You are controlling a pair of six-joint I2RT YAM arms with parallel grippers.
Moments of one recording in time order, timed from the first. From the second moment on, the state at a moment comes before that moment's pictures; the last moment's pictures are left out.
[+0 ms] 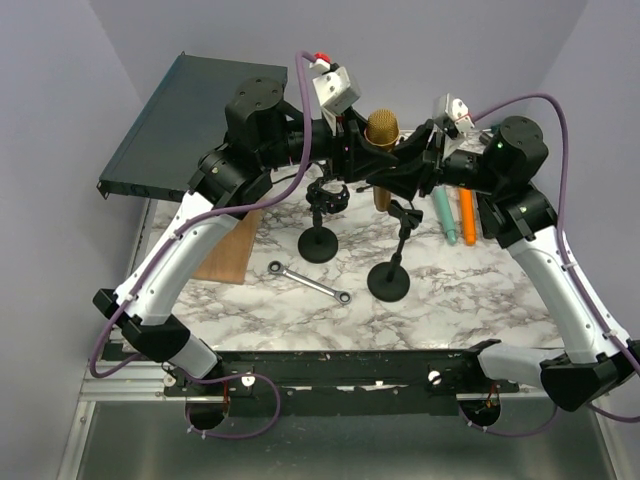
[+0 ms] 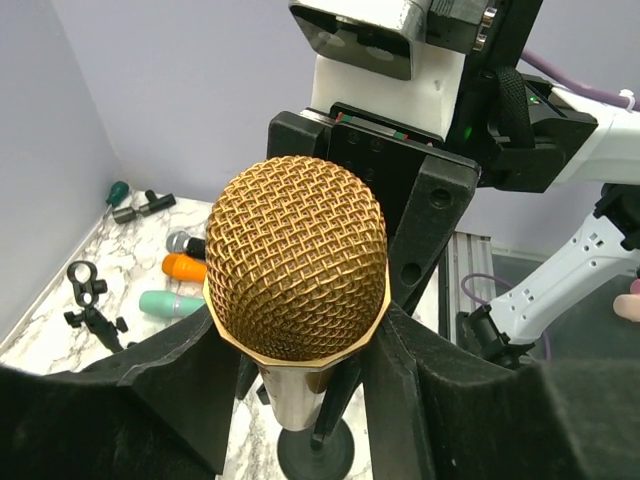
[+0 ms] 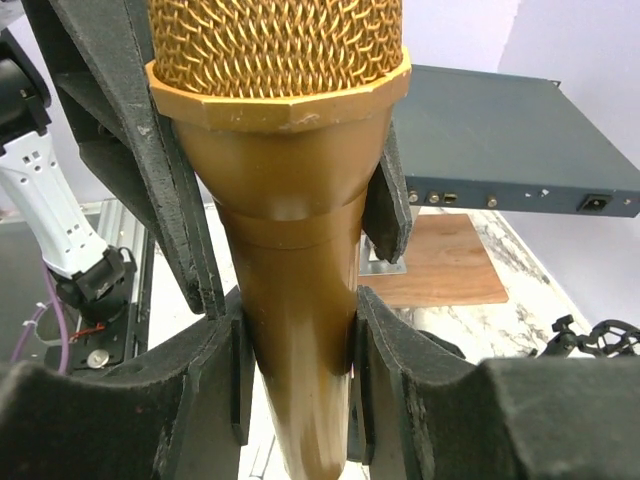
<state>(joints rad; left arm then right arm) -0.72 1.53 1.99 -0.38 0.68 -0.10 0.40 1.21 1.44 -0.11 -0.94 0.00</state>
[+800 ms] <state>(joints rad) -0.61 1.11 1.58 -0.36 0.59 0.04 0.01 1.20 1.47 -0.31 -0.23 -0.11</state>
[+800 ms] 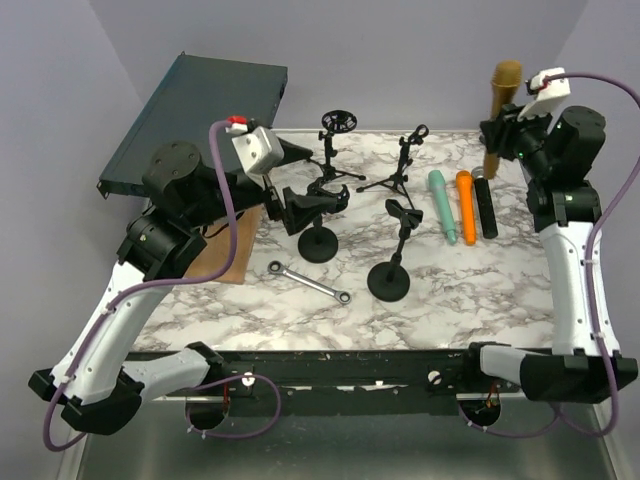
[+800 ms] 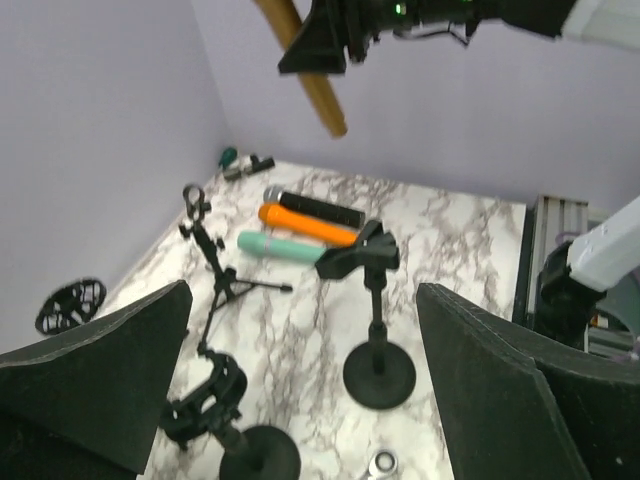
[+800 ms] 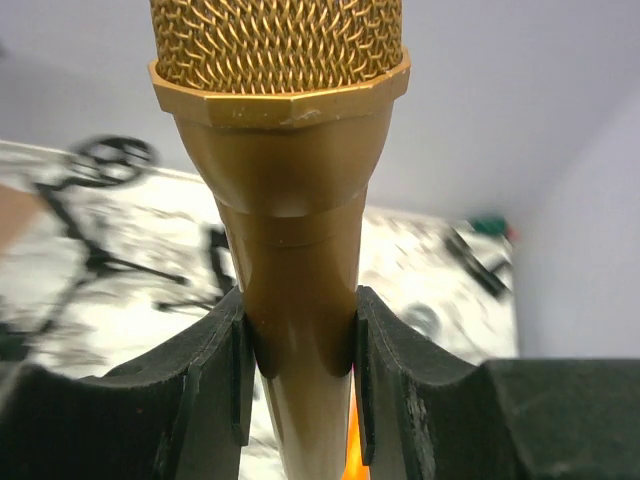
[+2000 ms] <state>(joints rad) -0.60 0.86 1.26 -0.46 0.55 0.14 -0.38 2.12 1.65 -0.50 -0.14 -0.35</state>
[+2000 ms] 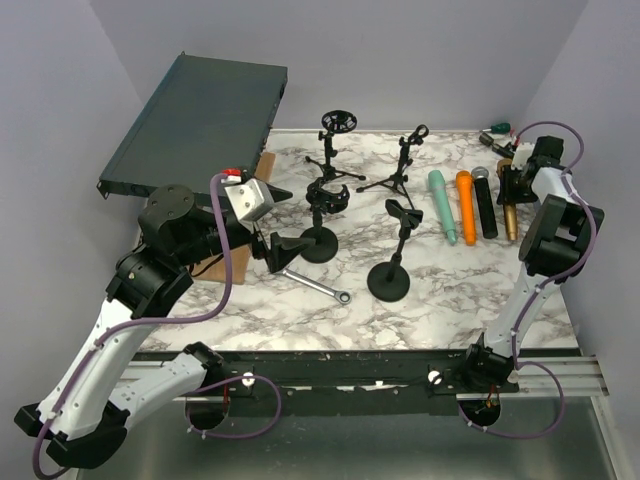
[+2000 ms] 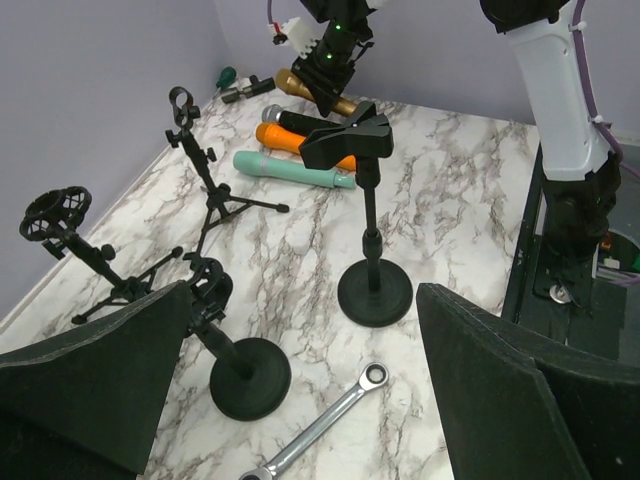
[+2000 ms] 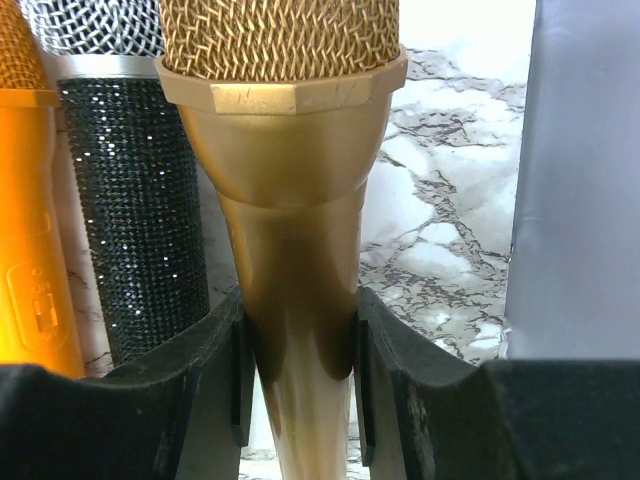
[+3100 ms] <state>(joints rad) -0.60 0.88 1.02 -0.30 0.59 0.12 -0.38 2.15 1.62 -0.49 -0.08 -0.34</state>
